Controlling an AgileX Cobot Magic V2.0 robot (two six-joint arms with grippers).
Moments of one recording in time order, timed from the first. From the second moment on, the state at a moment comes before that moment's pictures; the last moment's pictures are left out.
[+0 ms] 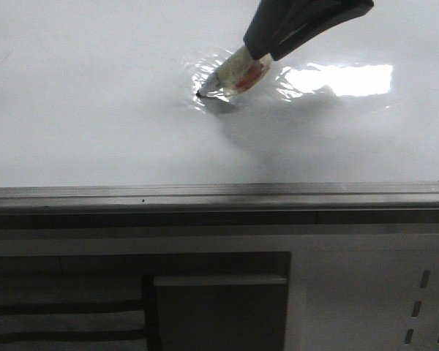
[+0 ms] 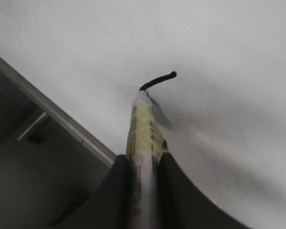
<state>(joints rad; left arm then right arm) -0.43 0.68 -0.75 -0.41 0.68 0.55 0.52 1.35 -1.11 0.30 0.63 -0.28</state>
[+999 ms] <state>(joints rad) -0.43 0.68 -0.75 -0.40 0.67 0.55 0.52 1.34 -1.12 0.25 0.75 -0.35</state>
